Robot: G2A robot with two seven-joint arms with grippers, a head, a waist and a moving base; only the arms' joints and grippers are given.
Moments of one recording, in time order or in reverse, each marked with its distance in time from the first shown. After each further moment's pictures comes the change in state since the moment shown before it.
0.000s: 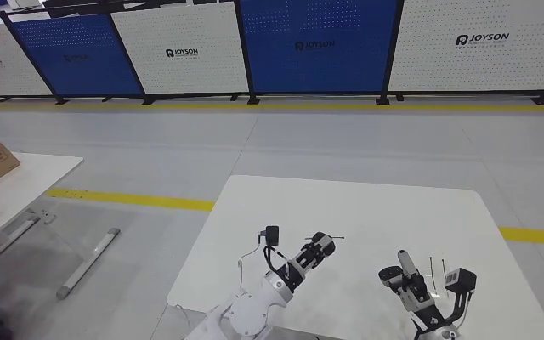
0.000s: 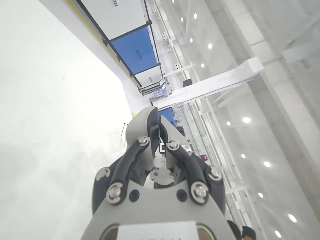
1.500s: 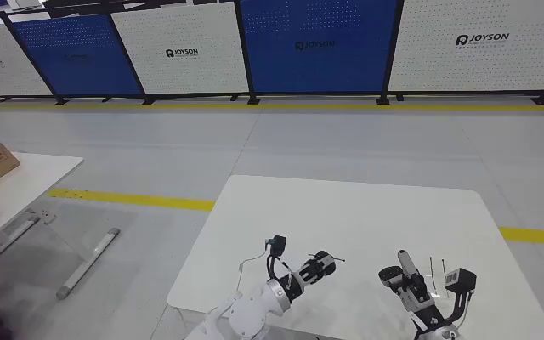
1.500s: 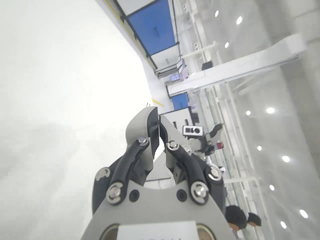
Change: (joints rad) left arm 0.017 0.014 -0.011 0.046 0.049 0.050 -0.168; right arm 0.000 0.000 0.000 0.000 0.000 0.000 0.000
